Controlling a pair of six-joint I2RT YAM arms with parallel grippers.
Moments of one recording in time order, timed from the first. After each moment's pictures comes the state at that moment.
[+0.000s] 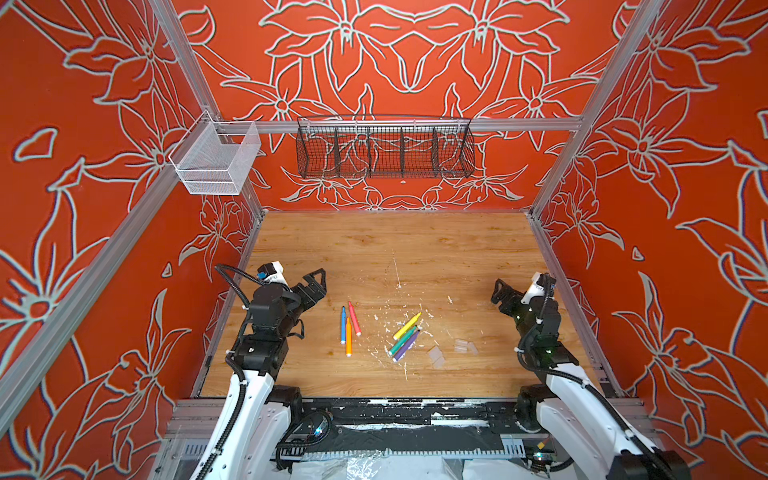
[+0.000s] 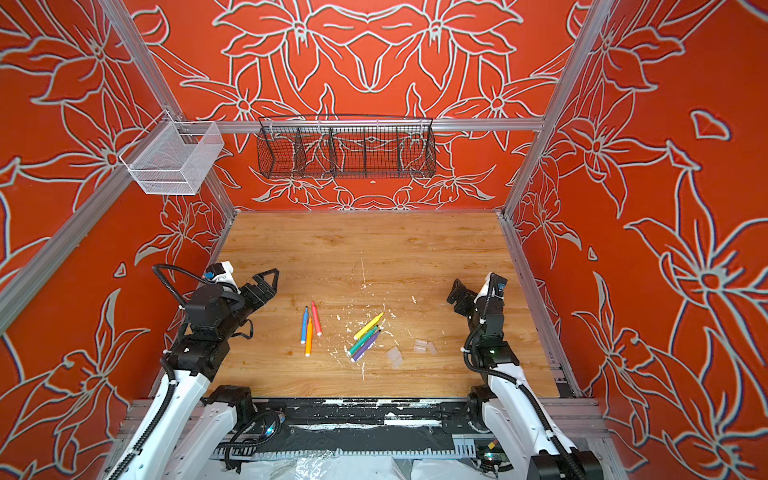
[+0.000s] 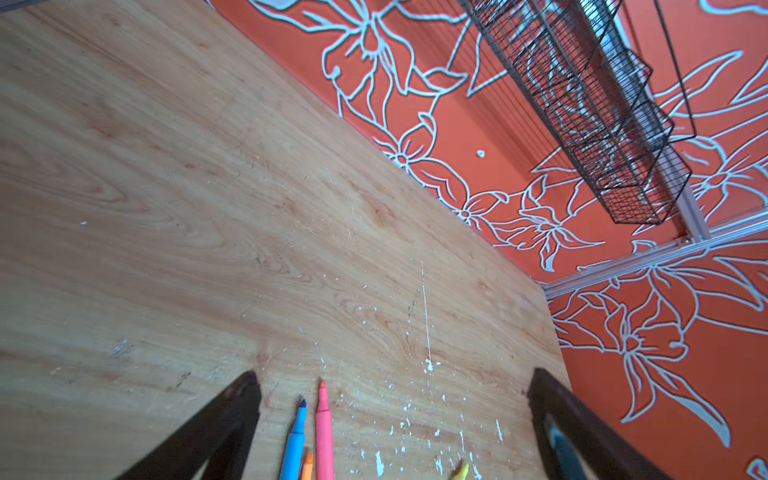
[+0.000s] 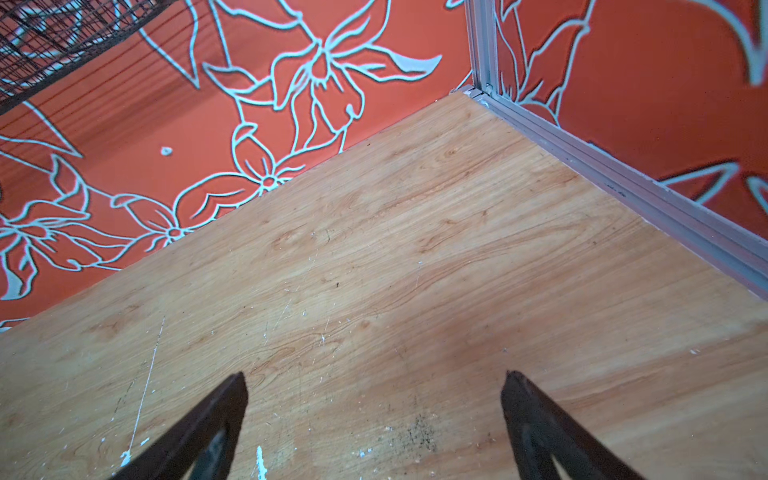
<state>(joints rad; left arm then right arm) -0.01 0.65 0.55 -0.27 0.15 -0.71 0.06 0.76 0.25 0.20 0.19 0.48</state>
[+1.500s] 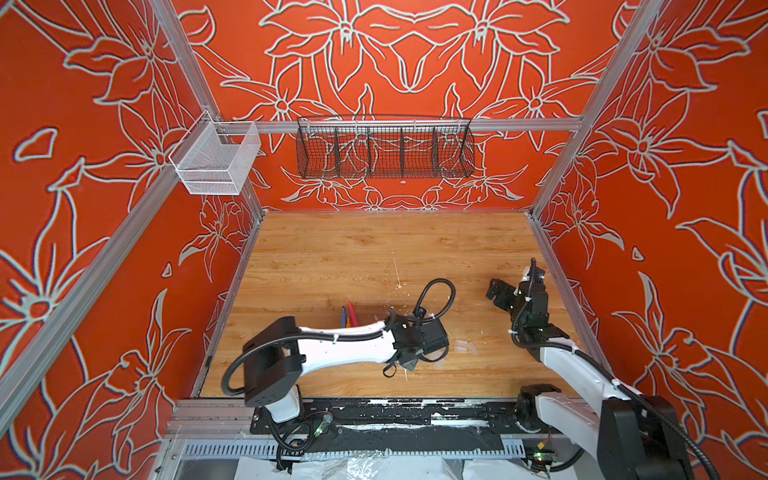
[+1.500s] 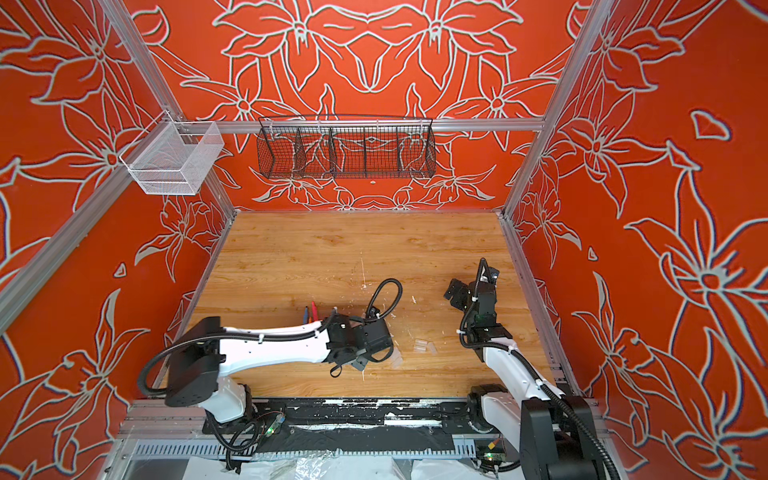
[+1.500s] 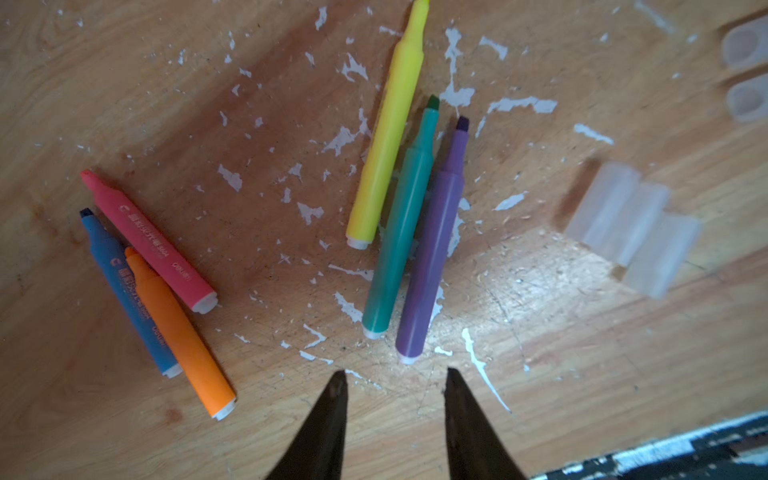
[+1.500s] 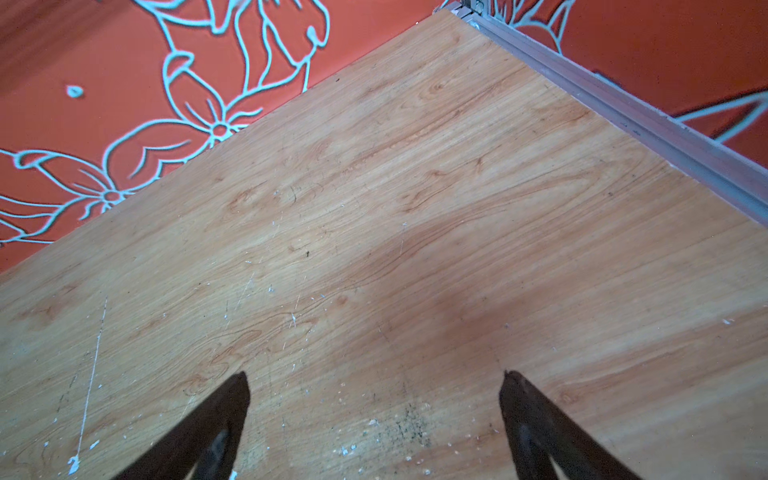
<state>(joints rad) -1.17 1.71 1.20 -0.93 -0.35 -0.68 0.06 1.03 0.36 0.16 0.18 0.51</state>
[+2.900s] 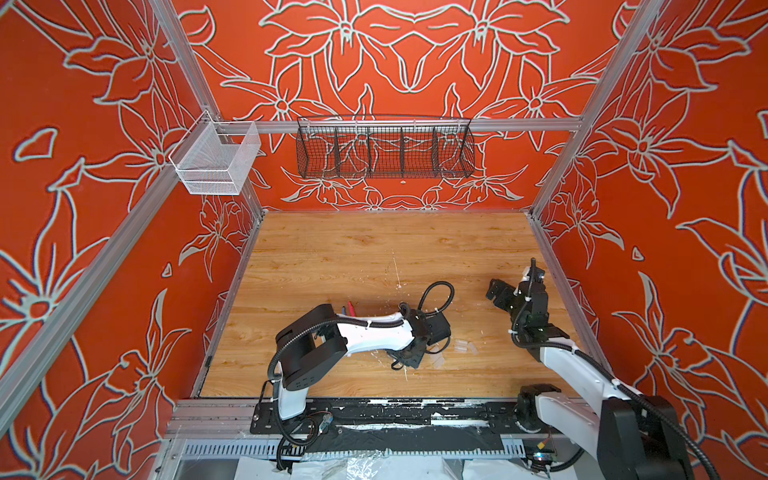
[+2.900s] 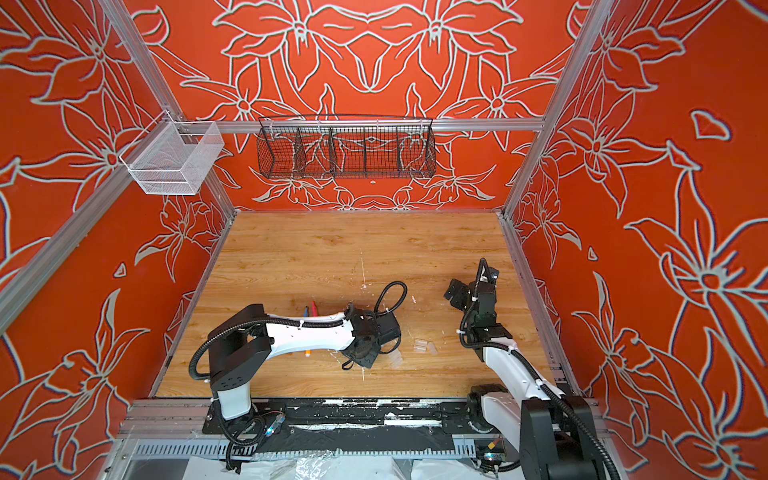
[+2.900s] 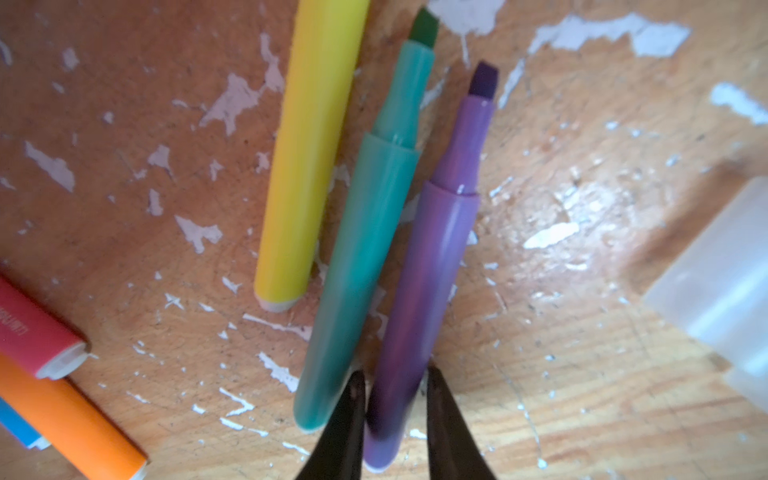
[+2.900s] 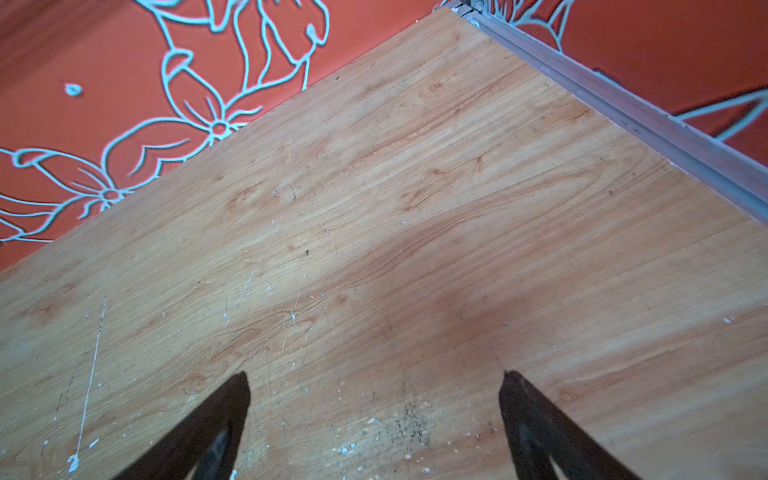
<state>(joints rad) -1.08 1.88 1.23 -0.88 -0.17 -0.64 0.06 1.03 0.37 0.15 0.18 0.51</state>
